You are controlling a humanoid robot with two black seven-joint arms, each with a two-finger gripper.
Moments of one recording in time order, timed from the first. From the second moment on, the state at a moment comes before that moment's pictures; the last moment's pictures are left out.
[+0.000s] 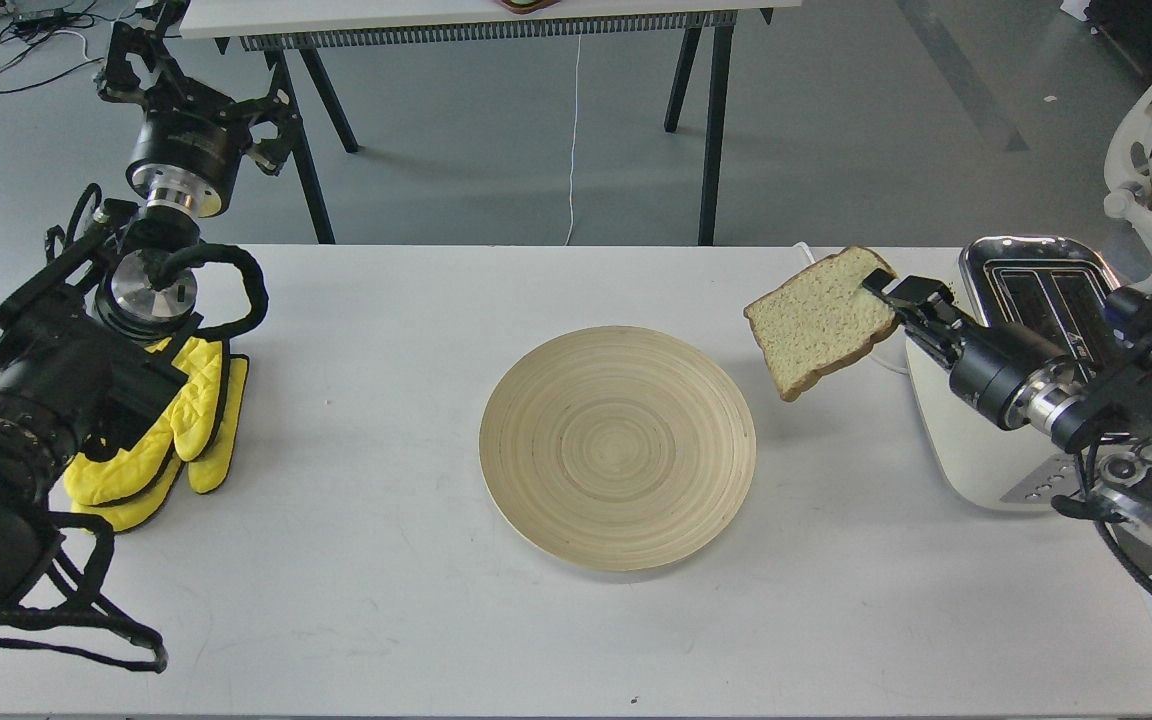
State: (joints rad) left arm -0.98 0.21 -0.65 -0.33 -0.39 -0.49 -0.32; right arm 0.65 -0.93 0.46 1.37 -0.88 -0.14 0.27
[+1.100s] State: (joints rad) left arm -0.98 0.21 -0.65 -0.33 -0.39 -0.49 -0.32; right arm 0.70 -1.26 0.35 1.37 -1.14 -0.14 0.17
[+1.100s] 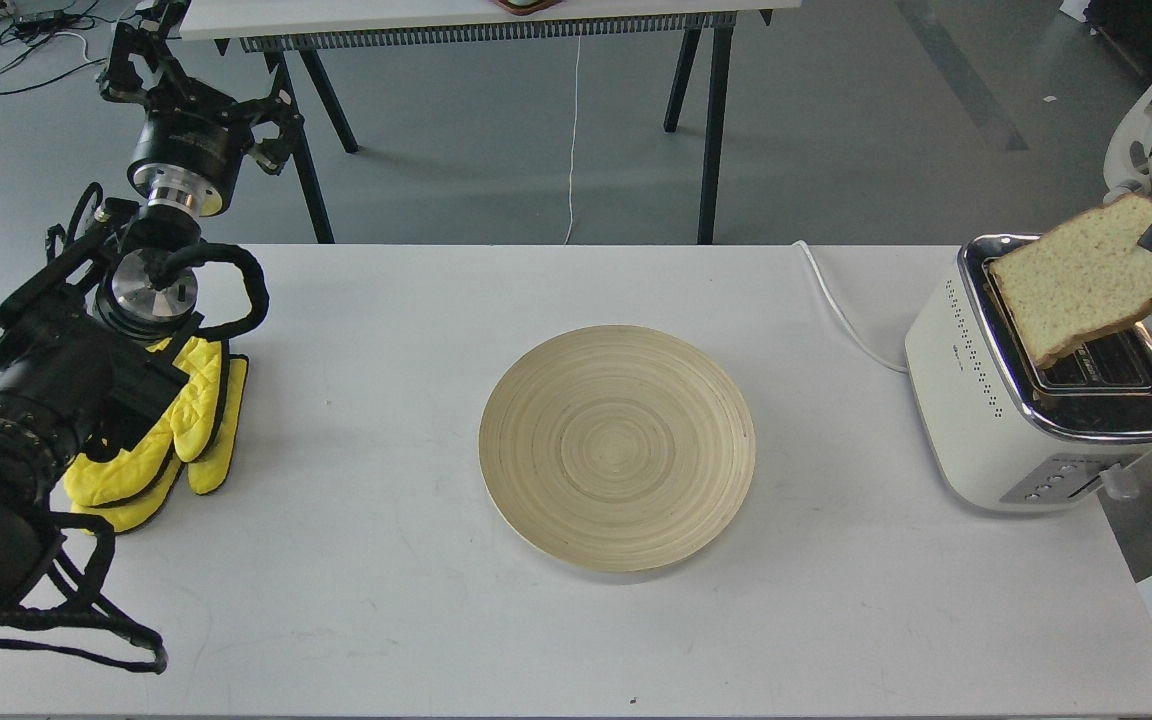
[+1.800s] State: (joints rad) left arm -0.98 0.21 -0.65 -0.33 -0.39 -0.49 -0.32; right arm 0.67 -1.22 0.34 1.37 -1.13 -0.15 0.18
